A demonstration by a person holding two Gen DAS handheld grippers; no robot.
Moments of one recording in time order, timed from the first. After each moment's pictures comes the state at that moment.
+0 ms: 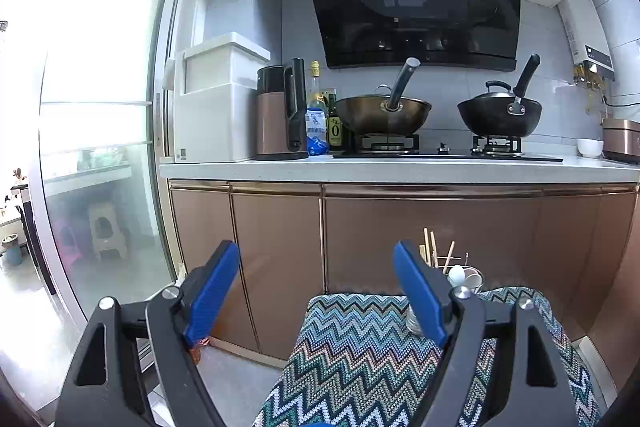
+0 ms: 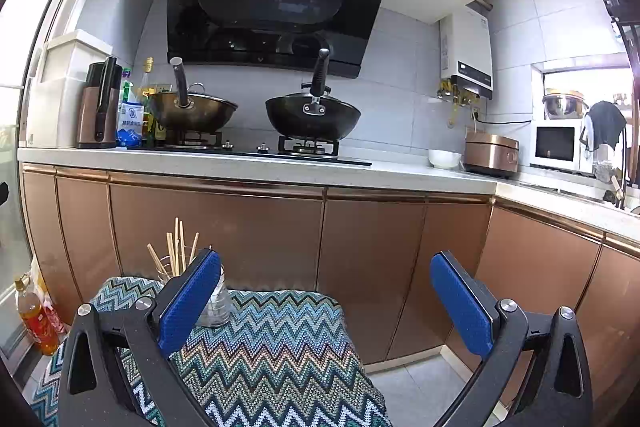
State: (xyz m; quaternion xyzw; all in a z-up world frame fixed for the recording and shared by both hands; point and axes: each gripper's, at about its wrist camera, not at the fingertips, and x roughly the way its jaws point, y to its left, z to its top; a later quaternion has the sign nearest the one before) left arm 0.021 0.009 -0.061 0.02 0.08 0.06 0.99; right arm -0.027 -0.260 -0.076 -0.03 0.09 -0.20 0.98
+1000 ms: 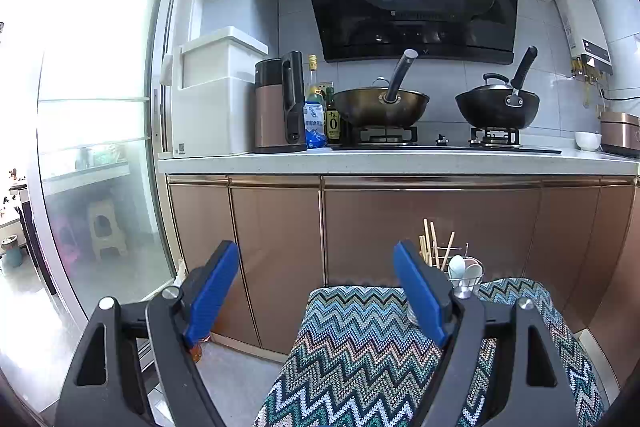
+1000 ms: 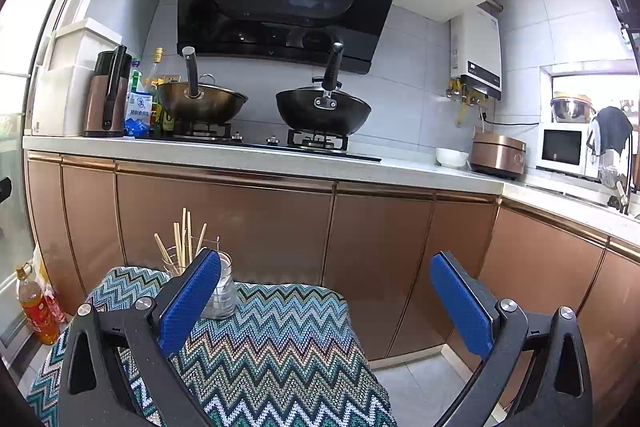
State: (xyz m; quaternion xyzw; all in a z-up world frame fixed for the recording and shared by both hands) left arm 0.019 0.005 -0.067 0.02 0.09 0.06 0.99; right arm -0.026 -0.249 -0.082 -0.05 0.10 -0.19 0.98
